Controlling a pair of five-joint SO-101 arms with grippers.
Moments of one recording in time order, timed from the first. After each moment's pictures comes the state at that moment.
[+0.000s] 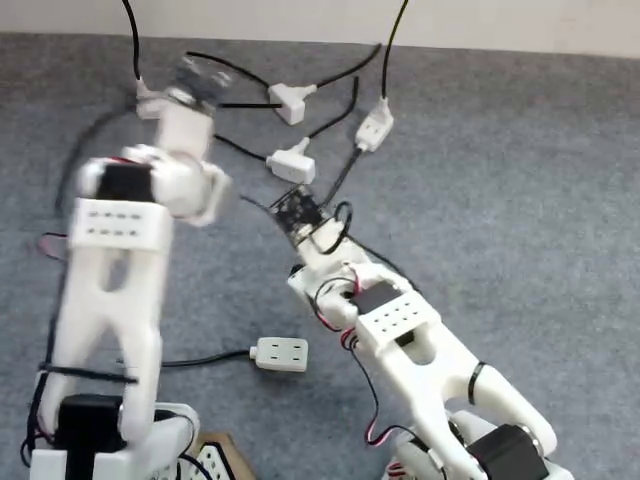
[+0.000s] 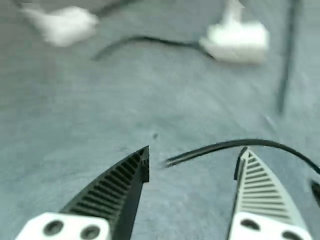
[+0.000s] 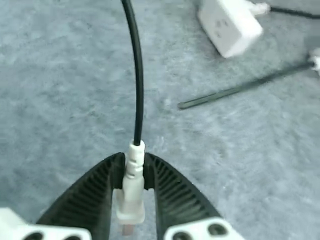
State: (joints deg) left arm -6.2 -16.6 10.9 69.1 -13.5; right arm -35.8 -22.7 56.0 21.6 11.8
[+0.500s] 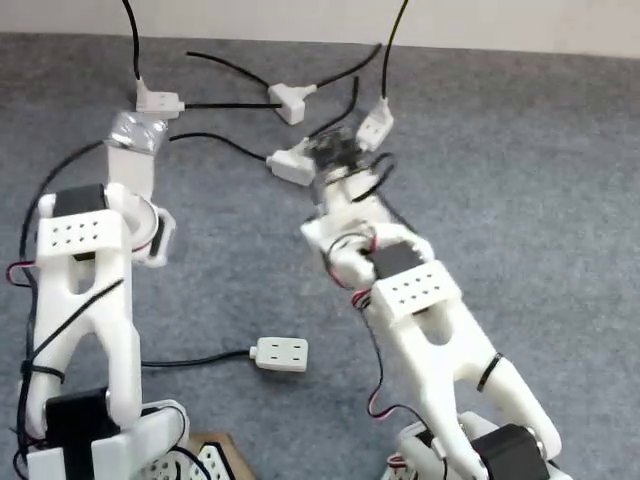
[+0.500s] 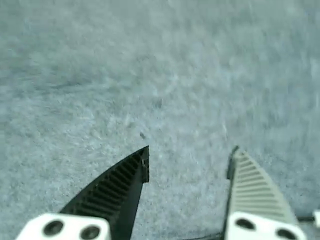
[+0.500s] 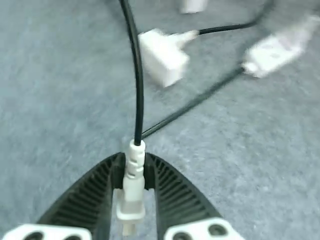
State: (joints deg) left arm -17.5 -14.9 27.8 69.9 -21.3; right arm -28.7 -22.7 40.1 33.7 -0.4
